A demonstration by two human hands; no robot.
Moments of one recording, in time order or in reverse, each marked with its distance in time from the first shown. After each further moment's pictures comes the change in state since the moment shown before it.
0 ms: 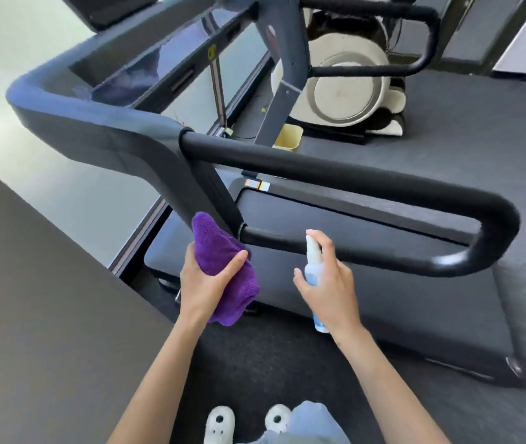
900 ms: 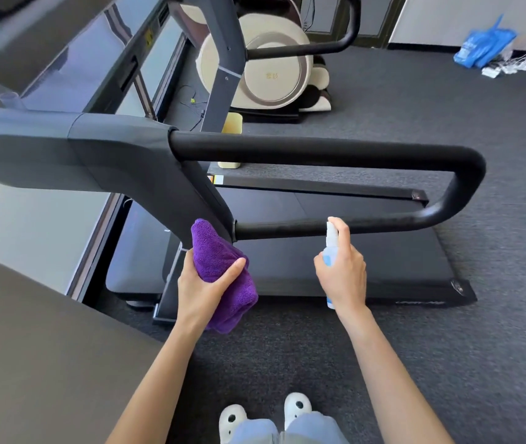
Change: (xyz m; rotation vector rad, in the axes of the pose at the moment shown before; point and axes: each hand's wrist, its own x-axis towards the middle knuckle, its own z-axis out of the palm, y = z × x) left_hand 0.041 -0.026 -0.039 -0.003 -0.315 0.004; right_hand -0.012 -0.001 0.037 -0.279 0.320 0.336
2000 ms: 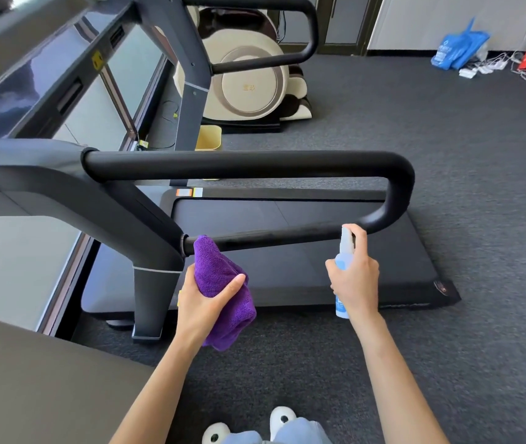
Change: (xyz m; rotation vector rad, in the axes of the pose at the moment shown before) left_hand -0.024 0.011 0.090 0.089 -0.053 -0.018; right_hand 0.032 0.073 -0.077 0.142 0.011 0.166
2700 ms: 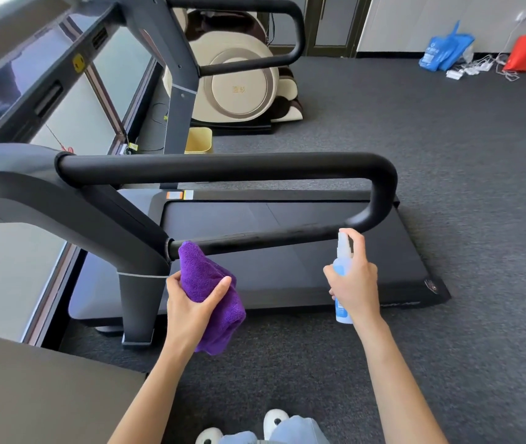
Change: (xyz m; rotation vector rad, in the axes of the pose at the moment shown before) left_hand 0.001 -0.006 0.010 -0.010 0.060 -0.040; right_hand 0.004 0.013 -0.021 0.047 -0.099 0.048
